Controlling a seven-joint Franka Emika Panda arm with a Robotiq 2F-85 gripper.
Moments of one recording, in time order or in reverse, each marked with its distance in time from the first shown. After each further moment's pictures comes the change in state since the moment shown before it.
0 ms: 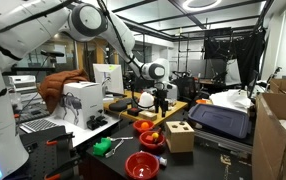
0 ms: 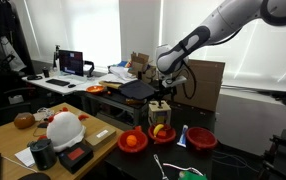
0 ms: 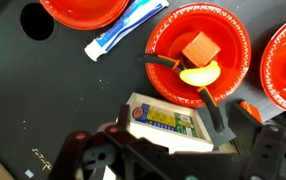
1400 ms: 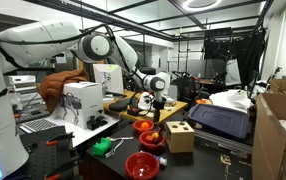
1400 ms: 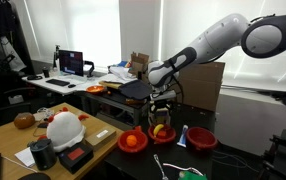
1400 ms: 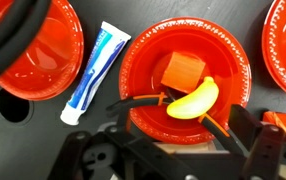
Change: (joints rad) arm 0.033 0.267 -0.011 0.296 0.102 -0.168 0.361
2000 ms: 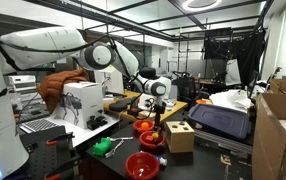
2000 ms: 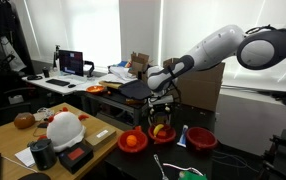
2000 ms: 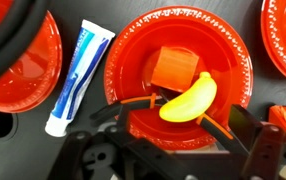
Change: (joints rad) arm -0.011 0.107 0.004 0.119 0.021 -0.003 0.061
